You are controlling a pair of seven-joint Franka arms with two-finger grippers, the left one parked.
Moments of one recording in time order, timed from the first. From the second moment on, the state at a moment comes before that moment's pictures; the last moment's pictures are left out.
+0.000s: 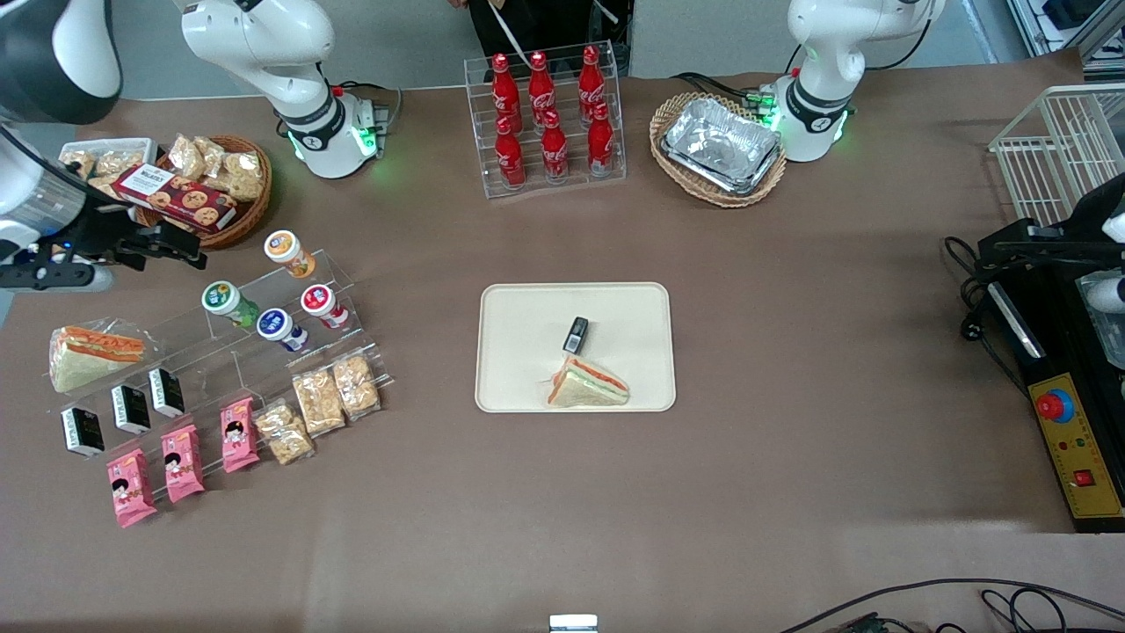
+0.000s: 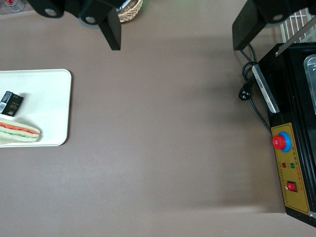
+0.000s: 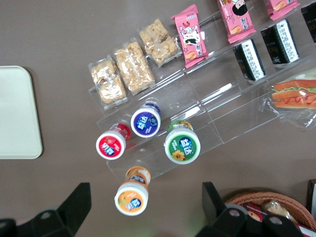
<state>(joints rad) -0.04 -0.20 -0.03 -2.01 0.06 1.73 -0.02</state>
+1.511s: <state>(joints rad) -0.06 -0.18 -0.04 -2.41 -0.02 2.19 -0.05</state>
